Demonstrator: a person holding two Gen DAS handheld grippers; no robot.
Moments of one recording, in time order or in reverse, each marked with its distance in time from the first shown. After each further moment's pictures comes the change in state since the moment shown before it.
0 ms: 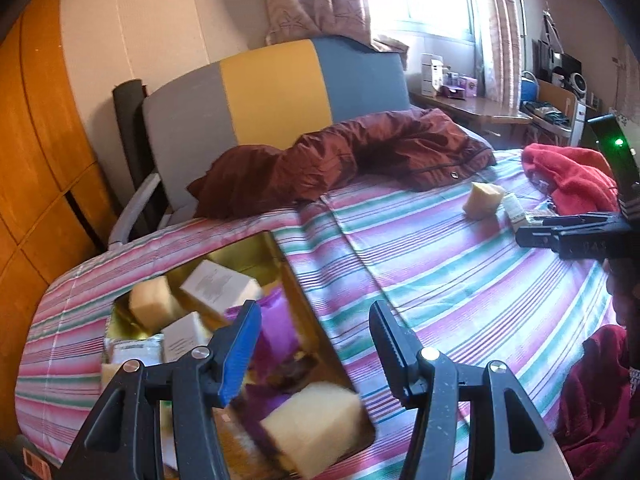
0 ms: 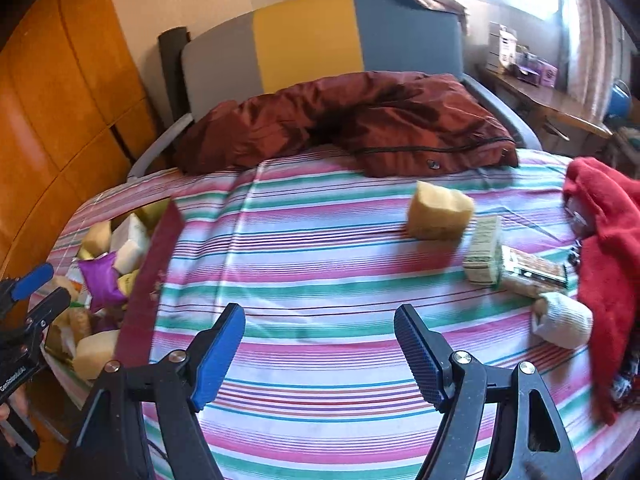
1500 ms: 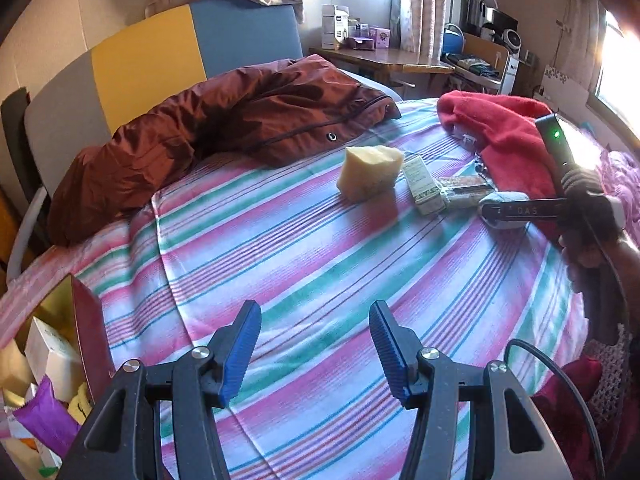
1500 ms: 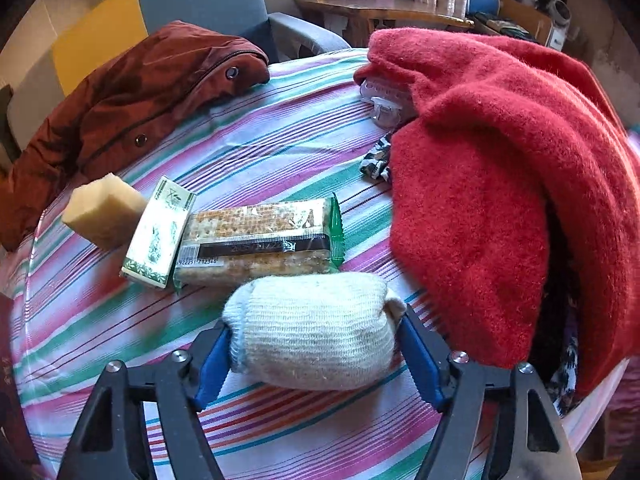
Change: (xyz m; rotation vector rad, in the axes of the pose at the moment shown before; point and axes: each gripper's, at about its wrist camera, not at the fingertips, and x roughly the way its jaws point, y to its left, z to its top) left arm 0.096 -0.142 0.044 0.156 0.145 -0.270; right arm 0.043 -0.219 -0.012 0.355 0.136 -0.353
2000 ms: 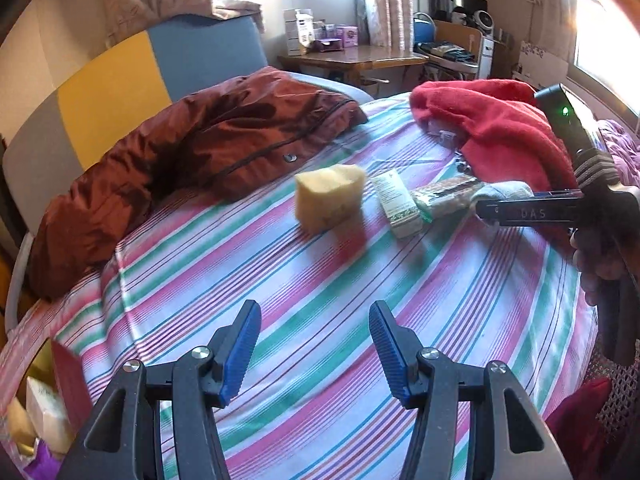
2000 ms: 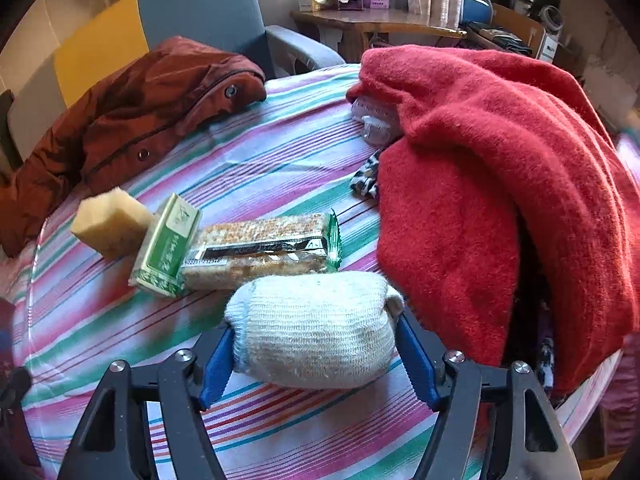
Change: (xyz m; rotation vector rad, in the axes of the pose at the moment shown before) left arm 0.028 -0.043 0.033 0.116 -0.016 -0.030; right arm -0.018 -0.005 0.003 0.015 -0.049 -0.014
